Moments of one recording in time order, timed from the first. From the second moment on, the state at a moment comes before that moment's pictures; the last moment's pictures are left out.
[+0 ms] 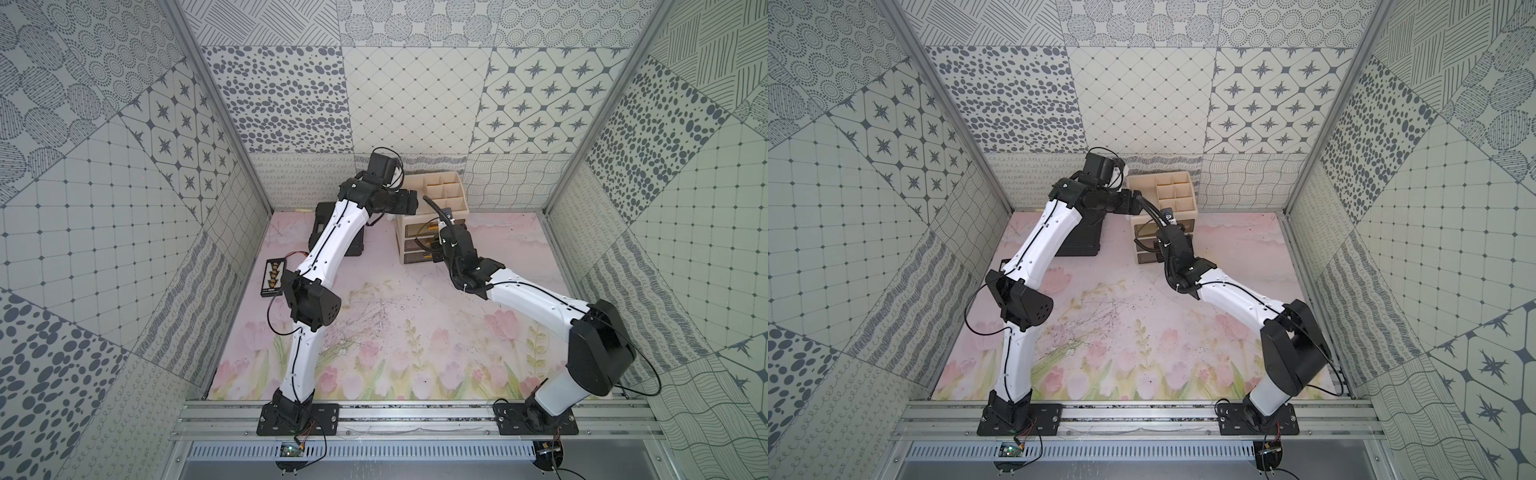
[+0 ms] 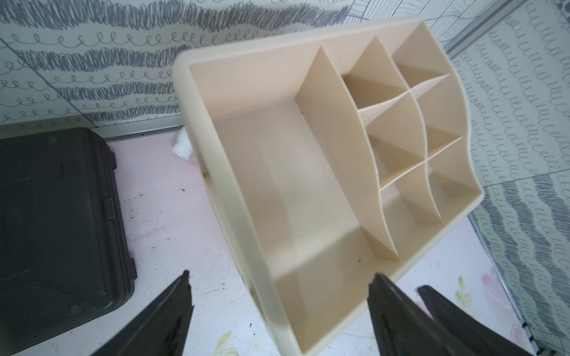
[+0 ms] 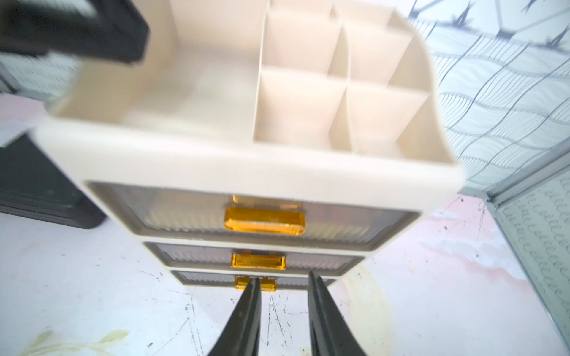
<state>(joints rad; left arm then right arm) -0.48 2.19 2.53 -1.05 0.13 -0.27 0.66 1.54 1.21 -0.05 0.50 0.10</state>
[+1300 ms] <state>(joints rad) -0.12 1.41 0.66 0.02 -0.05 -0.16 0.12 1.30 0.65 0.24 0.25 0.09</state>
